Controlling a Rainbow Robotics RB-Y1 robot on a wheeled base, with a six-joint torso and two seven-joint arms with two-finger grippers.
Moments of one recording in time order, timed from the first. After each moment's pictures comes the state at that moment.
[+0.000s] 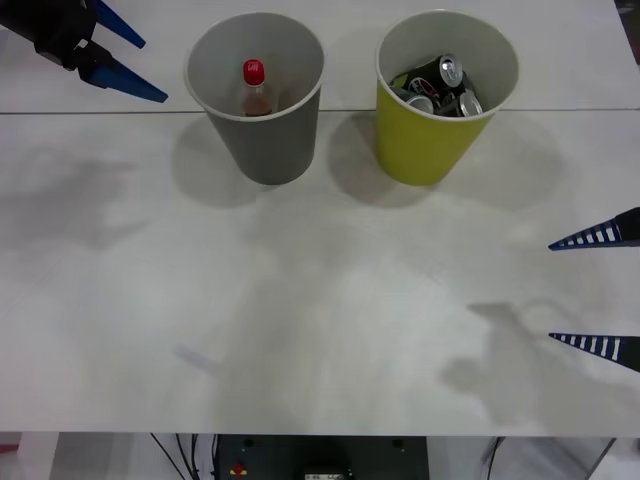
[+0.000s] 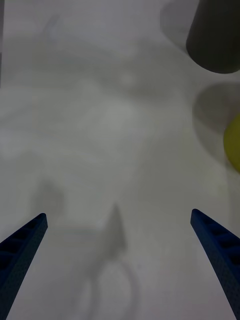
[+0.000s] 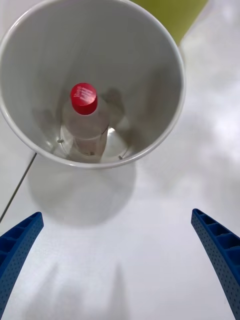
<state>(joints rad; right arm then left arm) 0.26 -1.13 -0.26 -2.01 1.31 -1.13 -0.09 -1.24 1.10 -0.60 -1.12 -1.40 -1.43 0.67</state>
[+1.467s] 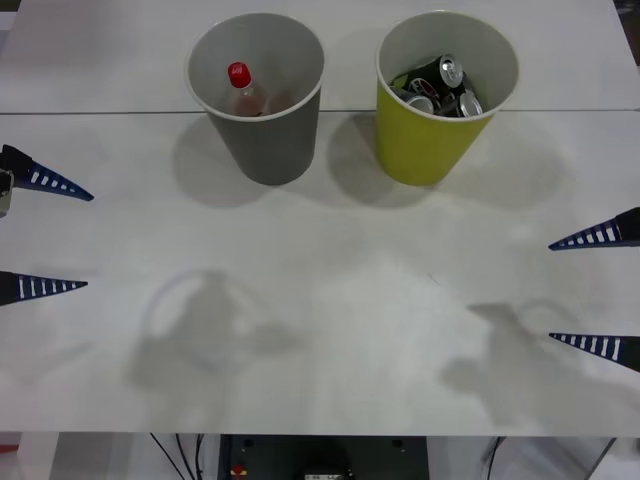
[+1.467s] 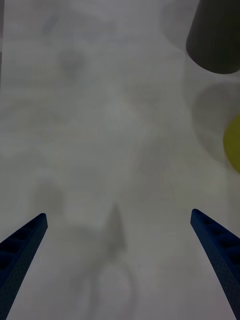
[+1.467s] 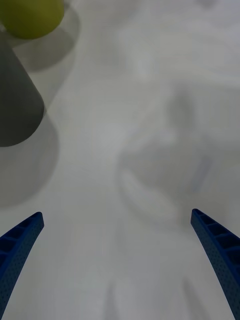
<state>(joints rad) 0.26 -1.13 -0.26 -2.01 1.31 -1.13 -0.09 -0.10 1.10 0.25 -1.82 -1.42 -1.43 0.18</state>
